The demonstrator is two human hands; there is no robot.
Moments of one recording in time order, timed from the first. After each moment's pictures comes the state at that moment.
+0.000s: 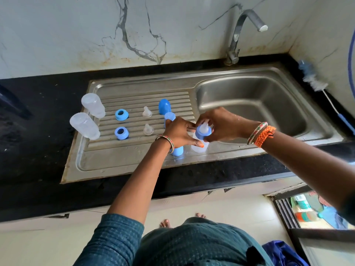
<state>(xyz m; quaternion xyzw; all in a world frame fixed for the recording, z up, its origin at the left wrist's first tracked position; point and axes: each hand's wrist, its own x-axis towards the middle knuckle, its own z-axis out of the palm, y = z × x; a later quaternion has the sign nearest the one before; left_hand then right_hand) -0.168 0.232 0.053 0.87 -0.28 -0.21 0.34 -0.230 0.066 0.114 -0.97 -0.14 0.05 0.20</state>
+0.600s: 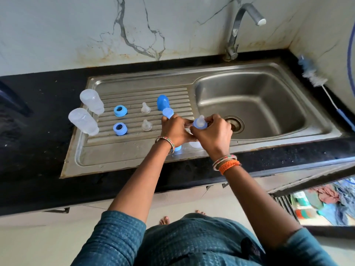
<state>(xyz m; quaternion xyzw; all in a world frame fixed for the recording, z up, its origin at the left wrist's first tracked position) -0.183 0.230 0.051 0.92 -0.28 -0.07 0.28 -0.262 0.125 0.073 -0.86 0.30 -0.20 0.35</state>
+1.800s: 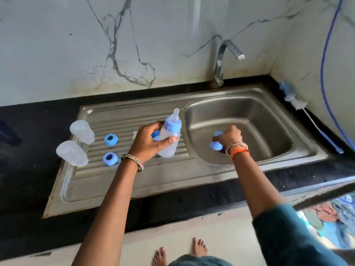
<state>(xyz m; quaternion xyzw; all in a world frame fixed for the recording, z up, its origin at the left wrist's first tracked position) -0.154 0.261 0.110 0.82 -0.26 -0.06 0.50 -0.200 -0.007 0.059 -0.86 0.42 0.04 0.28</state>
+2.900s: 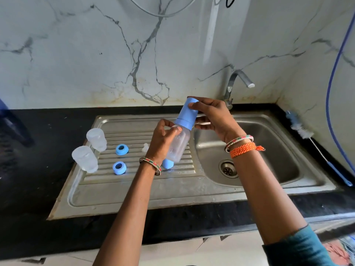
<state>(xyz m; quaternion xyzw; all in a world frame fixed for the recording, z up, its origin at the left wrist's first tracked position) -0.161 0.243 0.149 0.69 -0.13 -0.06 0.71 -0.188 0.094 0.220 -0.74 0.10 -0.06 0.67</state>
